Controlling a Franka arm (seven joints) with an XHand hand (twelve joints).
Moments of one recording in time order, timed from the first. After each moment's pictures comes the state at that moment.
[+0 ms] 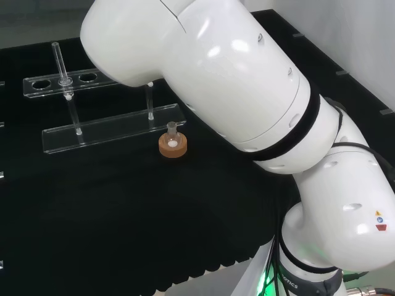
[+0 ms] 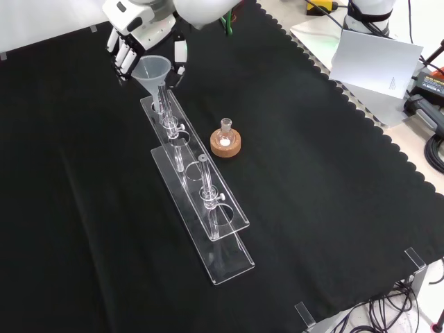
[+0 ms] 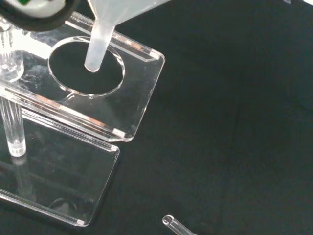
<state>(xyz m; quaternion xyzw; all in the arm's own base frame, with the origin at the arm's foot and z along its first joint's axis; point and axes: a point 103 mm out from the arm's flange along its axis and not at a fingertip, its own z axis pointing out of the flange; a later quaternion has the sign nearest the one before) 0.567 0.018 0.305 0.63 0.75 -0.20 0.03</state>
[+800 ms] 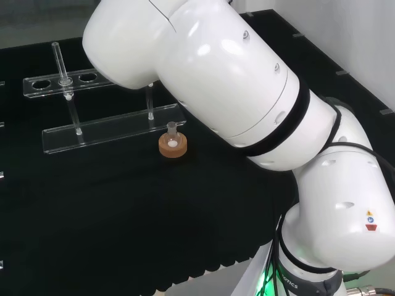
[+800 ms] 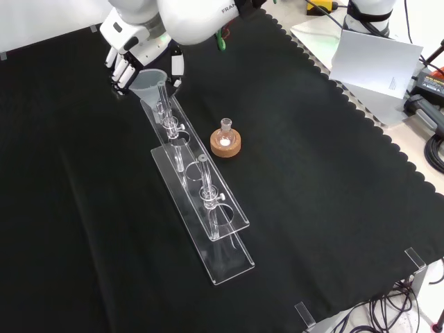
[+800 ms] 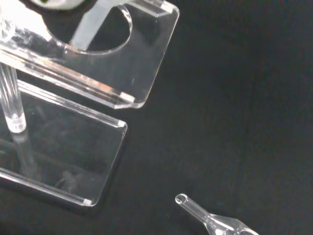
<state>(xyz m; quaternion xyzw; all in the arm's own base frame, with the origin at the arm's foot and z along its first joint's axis) 0.574 0.015 0.272 0.63 0.75 -0.22 0.00</state>
